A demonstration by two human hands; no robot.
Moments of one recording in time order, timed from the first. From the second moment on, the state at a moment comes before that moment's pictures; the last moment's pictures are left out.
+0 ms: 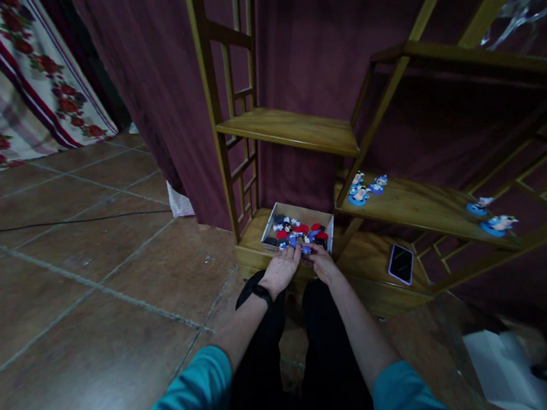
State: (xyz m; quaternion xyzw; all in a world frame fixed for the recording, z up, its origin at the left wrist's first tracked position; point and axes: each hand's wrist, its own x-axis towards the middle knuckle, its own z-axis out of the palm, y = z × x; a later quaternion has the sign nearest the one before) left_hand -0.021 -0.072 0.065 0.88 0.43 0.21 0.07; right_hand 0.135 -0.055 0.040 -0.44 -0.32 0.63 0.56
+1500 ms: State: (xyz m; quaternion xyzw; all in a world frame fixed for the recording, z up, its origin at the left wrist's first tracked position) left_hand -0.015 -0.036 0.042 0.45 0.42 0.44 0.65; right_hand 0.134 -0.056 0.041 -0.44 -0.28 0.66 0.55
